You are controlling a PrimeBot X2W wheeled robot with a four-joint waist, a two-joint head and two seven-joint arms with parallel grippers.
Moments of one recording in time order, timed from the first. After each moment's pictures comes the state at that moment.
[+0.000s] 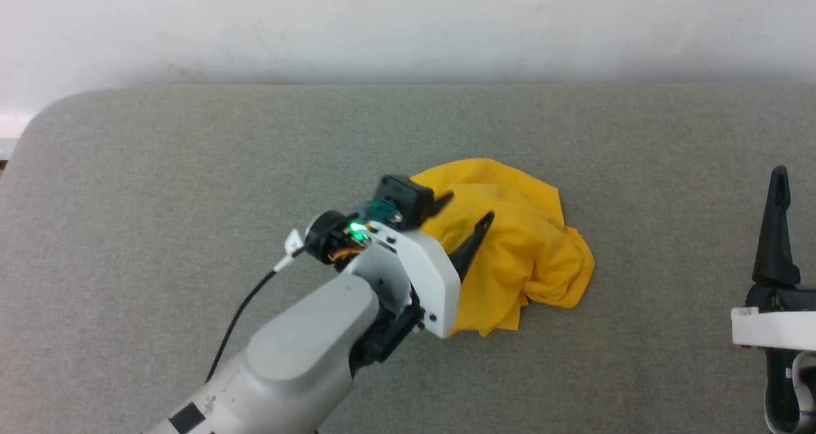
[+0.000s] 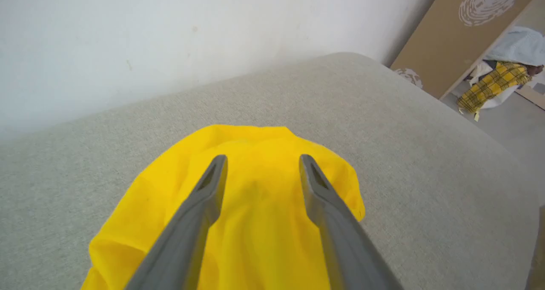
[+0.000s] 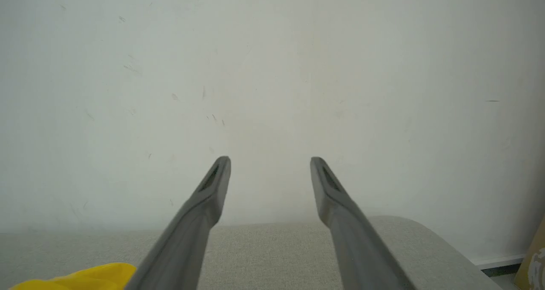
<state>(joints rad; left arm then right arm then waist) -0.70 0.23 -0.98 0.37 -0.78 0.12 0.05 -0.08 -0.05 -0.26 -0.09 0.12 0.13 -0.26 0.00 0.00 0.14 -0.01</state>
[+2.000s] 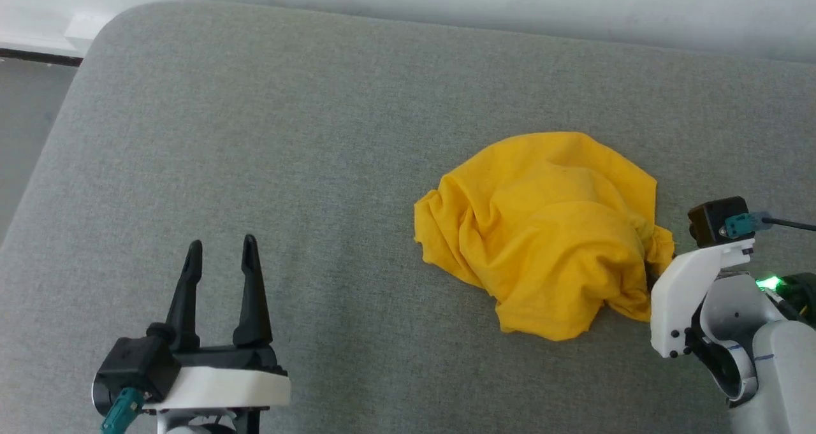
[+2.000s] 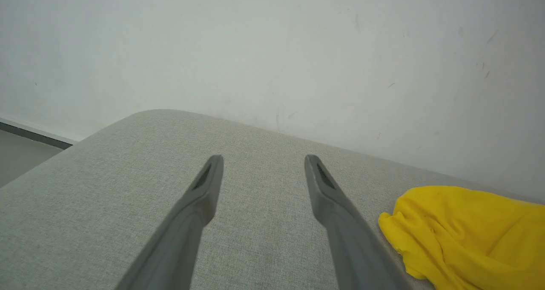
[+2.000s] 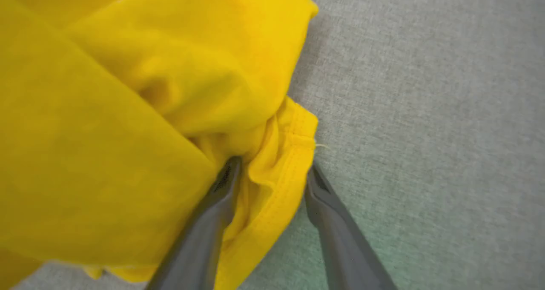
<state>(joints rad) 0.05 0.06 -0.04 -0.12 -0.26 0.04 -0.26 -0.21 -0.17 0.00 0.11 0.18 0.13 0.67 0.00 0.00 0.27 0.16</state>
